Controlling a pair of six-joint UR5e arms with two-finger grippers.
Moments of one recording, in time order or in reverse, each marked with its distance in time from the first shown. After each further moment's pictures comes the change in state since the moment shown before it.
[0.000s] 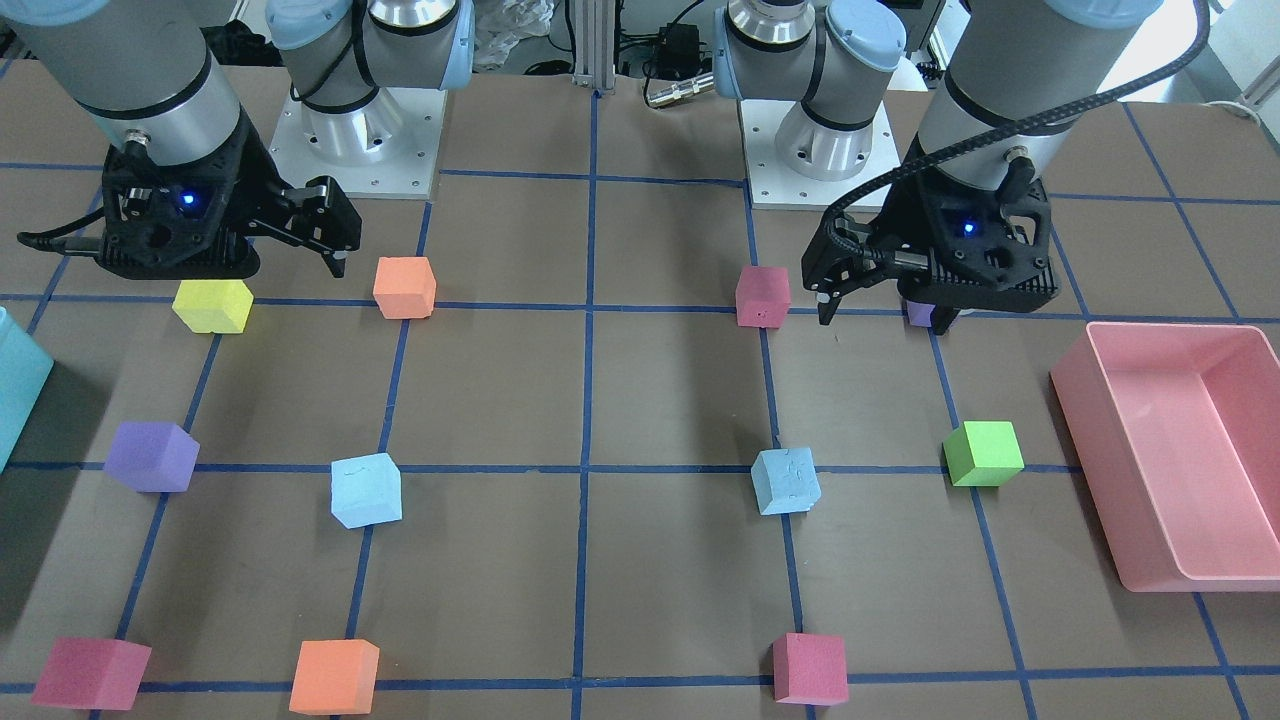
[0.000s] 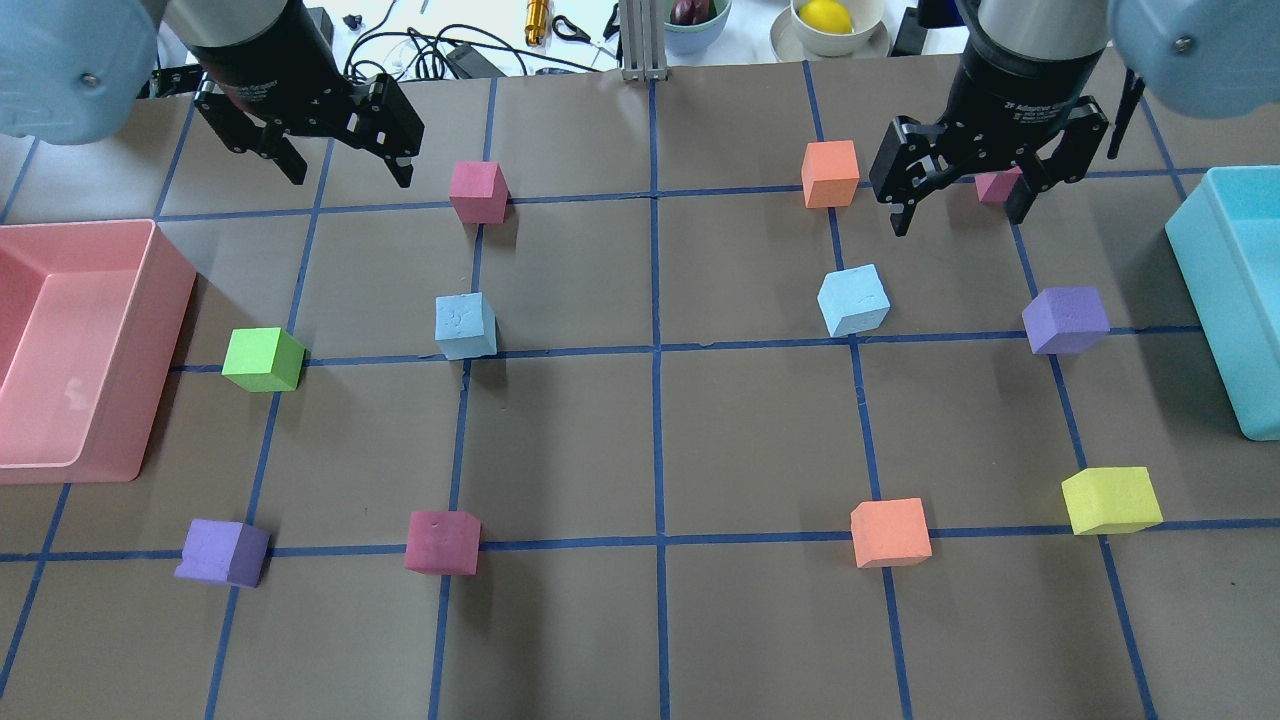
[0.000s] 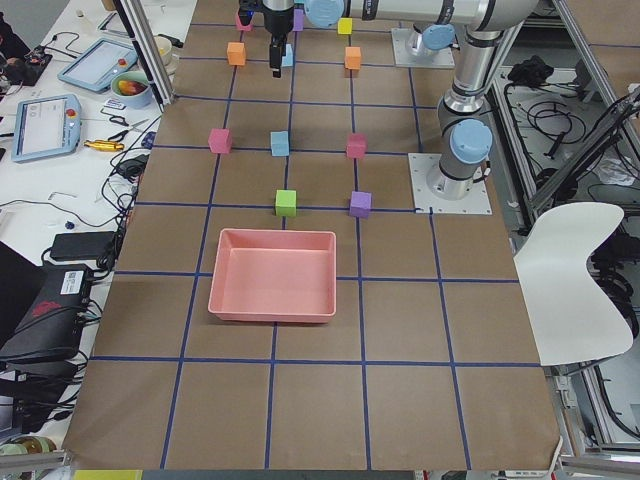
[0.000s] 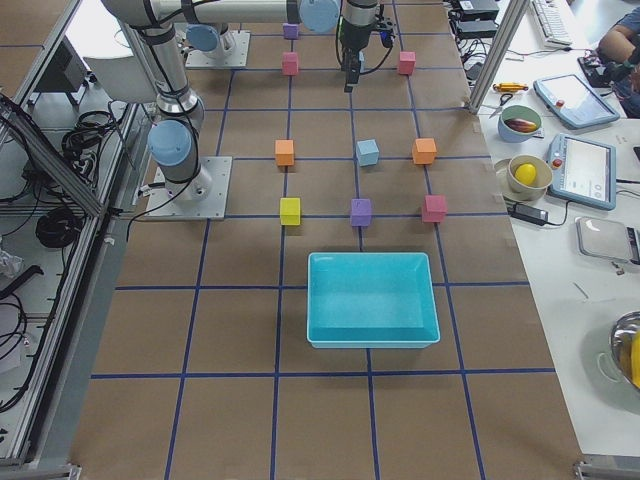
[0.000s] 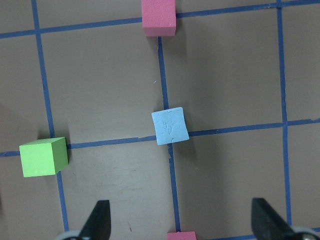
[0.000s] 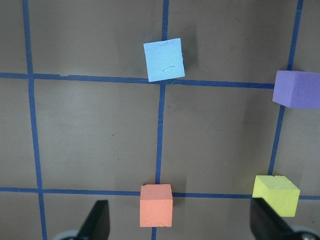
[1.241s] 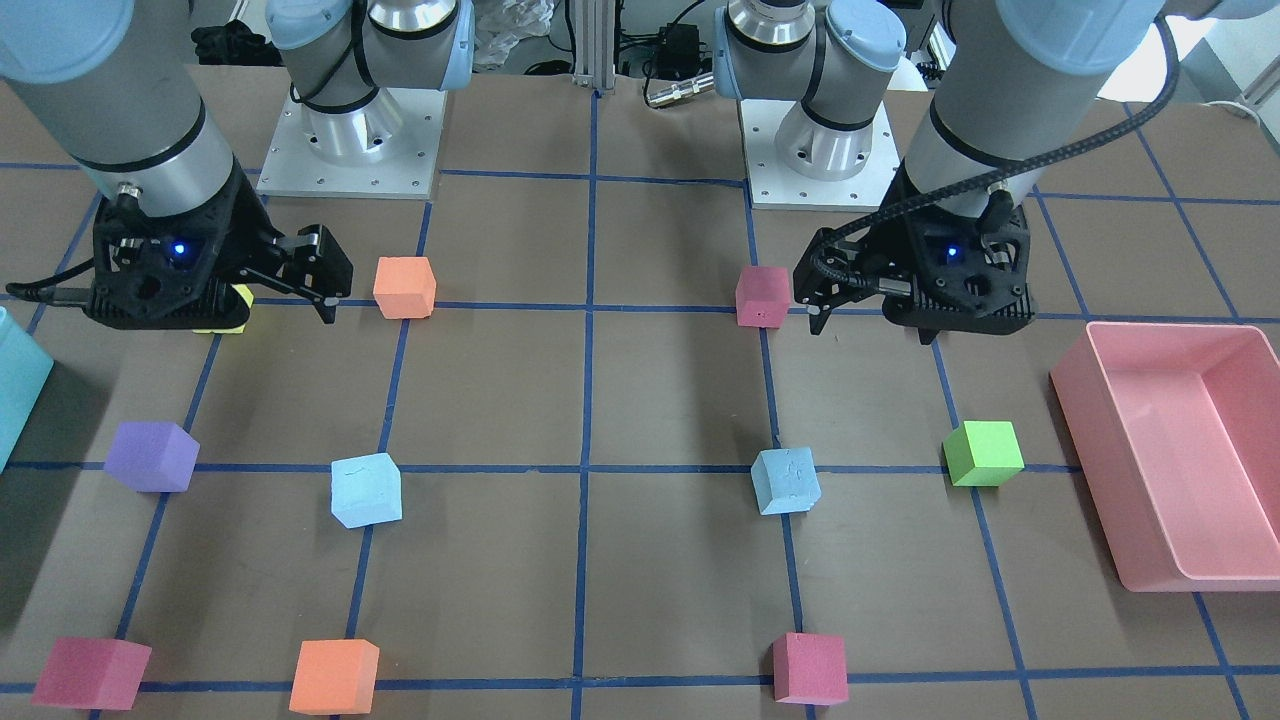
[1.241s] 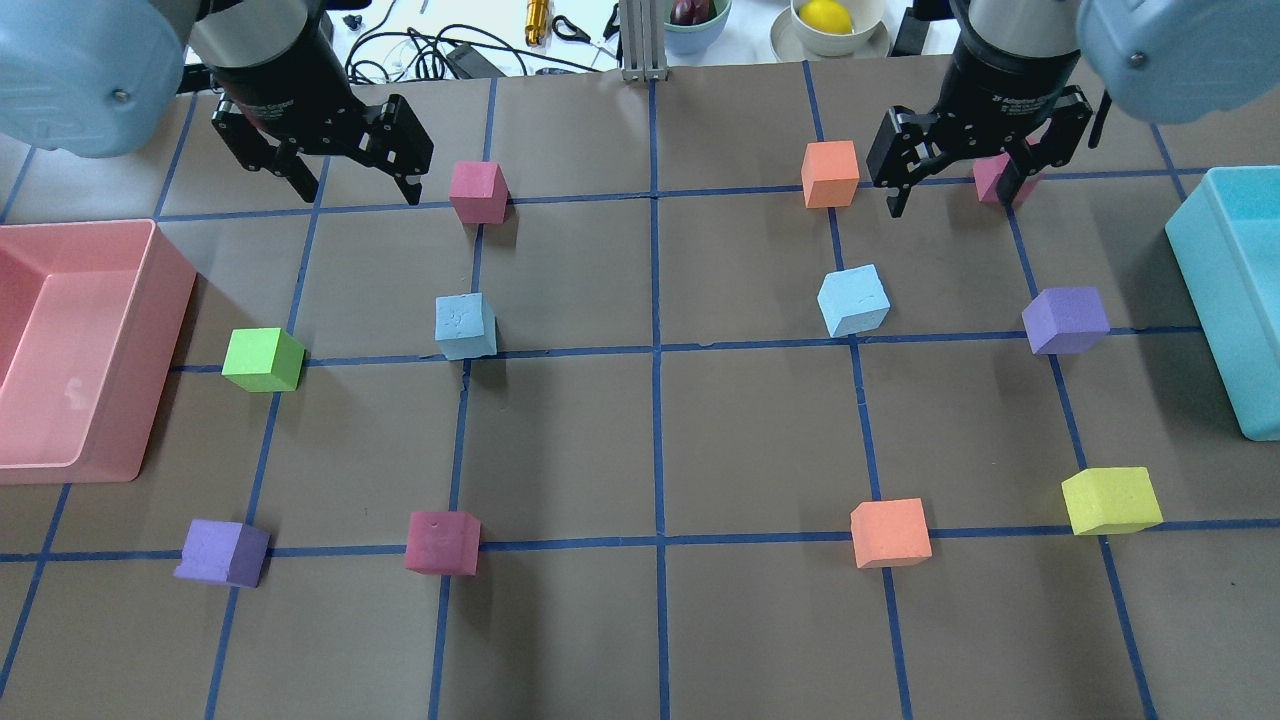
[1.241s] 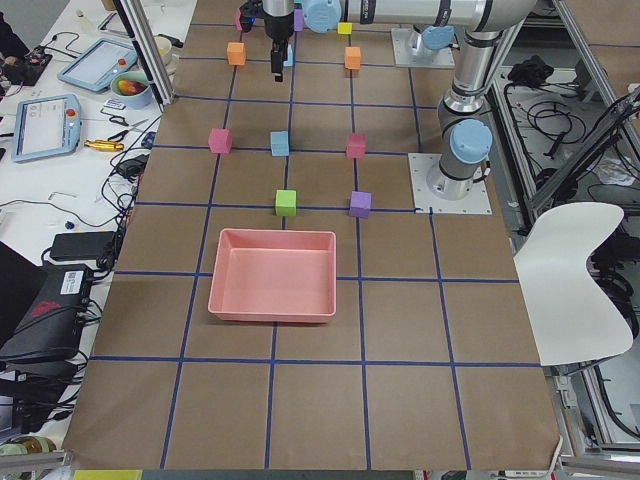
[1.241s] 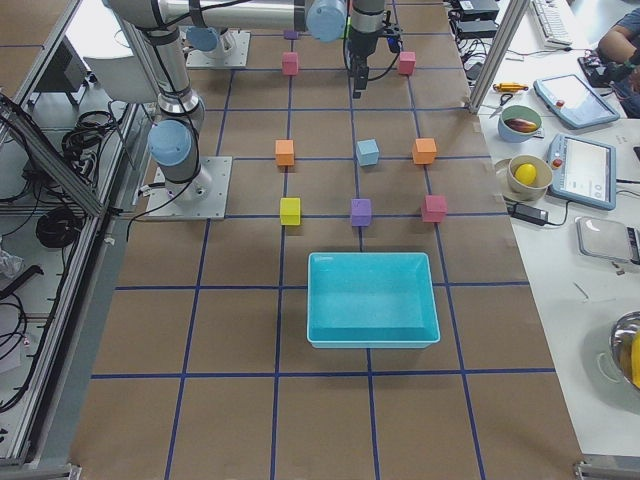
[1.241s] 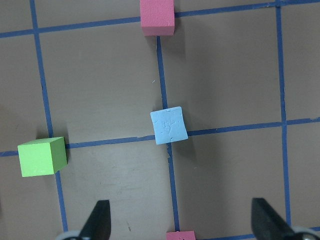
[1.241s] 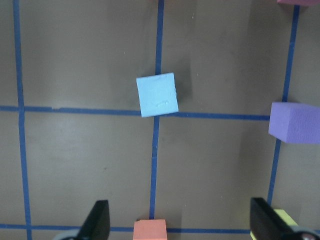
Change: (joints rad) left arm -0.002 -0.026 -0.031 0.007 0.000 -0.003; right arm -0.009 0.073 0.008 -0.154 -0.006 -0.009
